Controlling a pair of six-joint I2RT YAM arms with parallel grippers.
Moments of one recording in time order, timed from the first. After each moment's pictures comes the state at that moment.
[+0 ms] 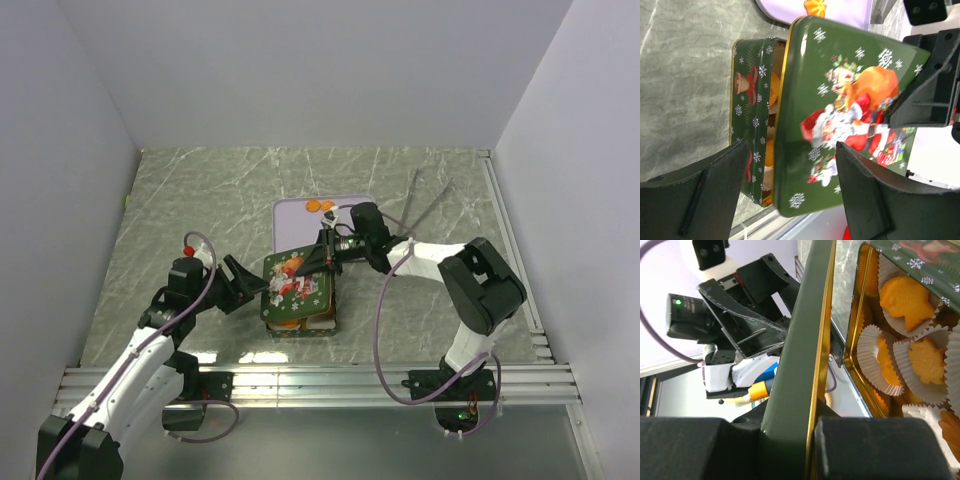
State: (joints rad) left arm -0.26 0.69 0.33 -0.22 0.40 -0.94; right arm 0.59 1.73 0.88 0.34 -0.97 1.18
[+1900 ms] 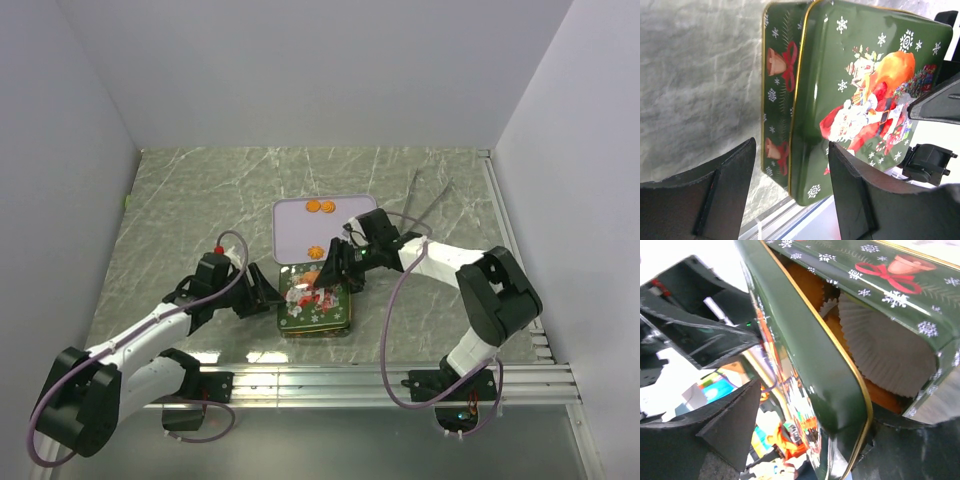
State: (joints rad) left arm -0.42 1.01 0.35 -0.10 0.40 -0.88; right arm 0.54 1.64 0.88 -0.19 -0.76 0.83
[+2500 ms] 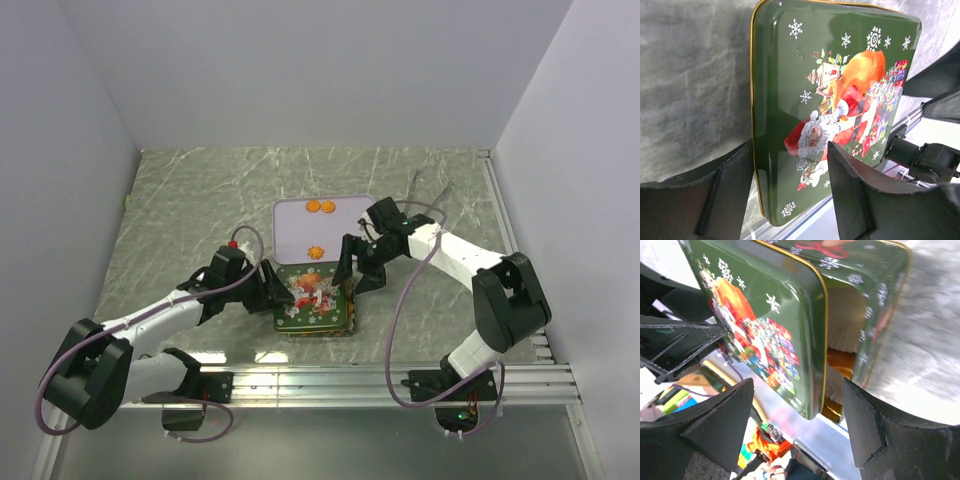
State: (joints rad) left arm -0.49 1.15 0.43 -0.05 0.37 -0.88; right arm 0.50 1.59 1.02 -0.63 -0.57 0.64
